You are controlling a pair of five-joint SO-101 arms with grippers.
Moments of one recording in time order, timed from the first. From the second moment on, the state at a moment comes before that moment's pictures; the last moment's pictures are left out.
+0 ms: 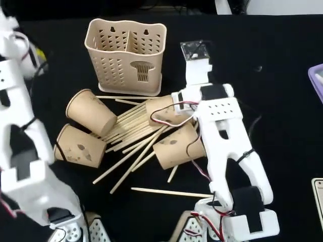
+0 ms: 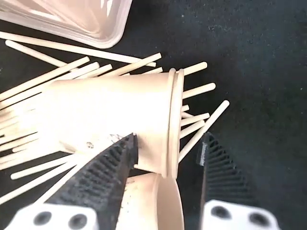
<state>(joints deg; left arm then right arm) -24.1 8.0 -38.0 99.9 -1.0 -9.6 -11.2 25.2 61.6 0.3</state>
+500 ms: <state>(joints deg) -19.5 -22.8 32.6 63.7 -2.1 -9.7 -11.3 27.6 58.7 0.5</state>
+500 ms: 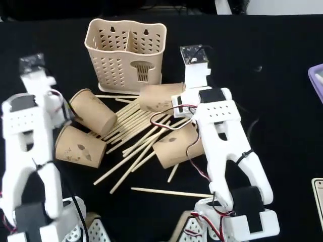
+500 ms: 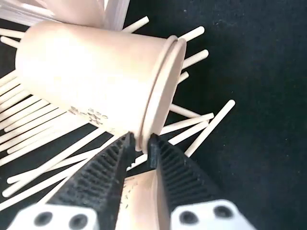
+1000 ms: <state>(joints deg) -22.0 -26.7 53.6 46.2 8.8 -9.7 -29.3 28.1 64.7 3.6</state>
